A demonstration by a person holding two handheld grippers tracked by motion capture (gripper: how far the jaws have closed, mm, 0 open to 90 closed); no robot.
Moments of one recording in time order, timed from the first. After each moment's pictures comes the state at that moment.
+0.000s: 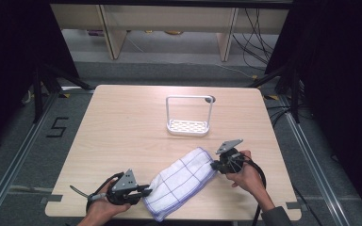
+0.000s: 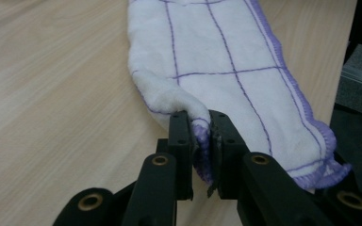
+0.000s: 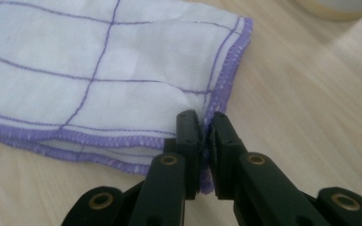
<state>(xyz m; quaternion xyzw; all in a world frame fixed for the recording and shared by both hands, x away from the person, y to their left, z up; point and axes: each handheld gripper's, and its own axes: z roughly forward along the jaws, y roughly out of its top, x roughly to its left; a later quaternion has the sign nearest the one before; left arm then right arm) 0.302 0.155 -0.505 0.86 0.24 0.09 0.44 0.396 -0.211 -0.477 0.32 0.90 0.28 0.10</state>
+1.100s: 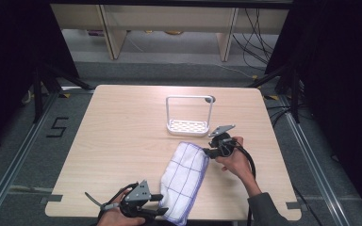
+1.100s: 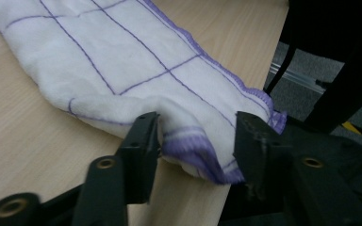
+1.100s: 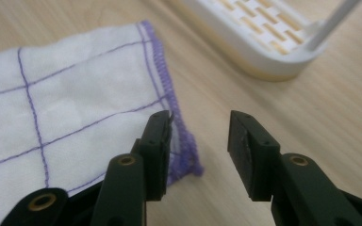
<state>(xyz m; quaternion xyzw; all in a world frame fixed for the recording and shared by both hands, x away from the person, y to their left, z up) 0.278 0.120 -0.503 0.86 0.24 0.02 0.46 0.441 -0.191 -0.476 0.36 0.87 0.30 0.14</state>
